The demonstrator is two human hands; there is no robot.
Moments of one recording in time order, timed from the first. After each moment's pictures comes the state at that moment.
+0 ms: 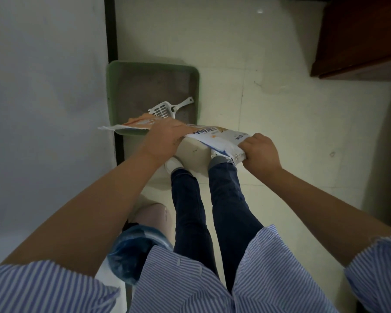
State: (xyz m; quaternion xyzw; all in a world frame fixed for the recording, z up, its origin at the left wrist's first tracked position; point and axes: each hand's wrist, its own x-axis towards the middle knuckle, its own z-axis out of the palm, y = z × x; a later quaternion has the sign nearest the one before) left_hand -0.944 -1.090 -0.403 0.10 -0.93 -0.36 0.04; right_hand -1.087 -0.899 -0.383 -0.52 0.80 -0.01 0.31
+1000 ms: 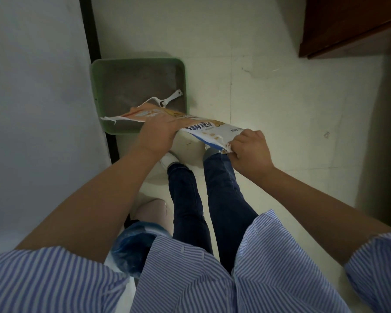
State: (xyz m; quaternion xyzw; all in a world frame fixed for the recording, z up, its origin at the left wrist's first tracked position) left_hand -0.960 -1.071 -0.415 0.06 -0.95 -0.29 0.07; right_hand -1.076 -0.880 -0.369 -0.51 0.83 -0.08 0.20
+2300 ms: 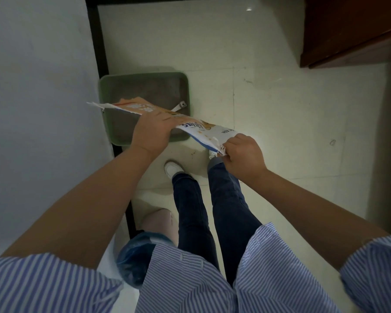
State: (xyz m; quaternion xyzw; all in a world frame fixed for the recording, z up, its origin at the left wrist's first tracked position) left_hand -0.967 -1.103 -0.410 0.07 -0.97 -0.23 0.01; right_hand -1.076 -0.906 -0.368 -0.49 0.82 -0.10 0.26
